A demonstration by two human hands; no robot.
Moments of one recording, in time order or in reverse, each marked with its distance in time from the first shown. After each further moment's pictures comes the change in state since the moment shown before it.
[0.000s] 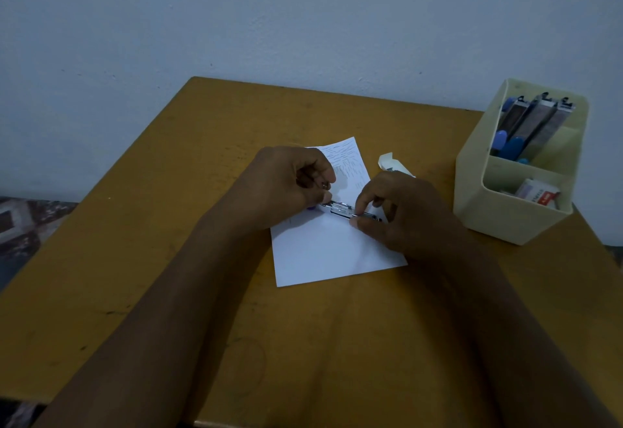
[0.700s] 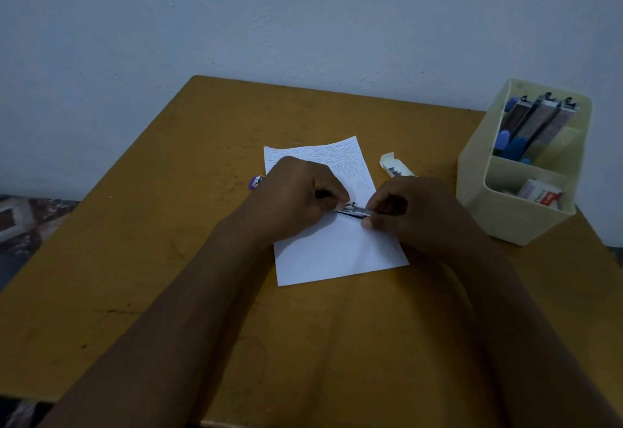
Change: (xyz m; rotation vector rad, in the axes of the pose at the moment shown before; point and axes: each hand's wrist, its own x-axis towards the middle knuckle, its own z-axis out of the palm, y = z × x) left_hand 0.002 -0.006 0.017 0.177 -0.018 0.252; right_hand -0.003 0.004 -0.008 -0.006 -0.027 0.196
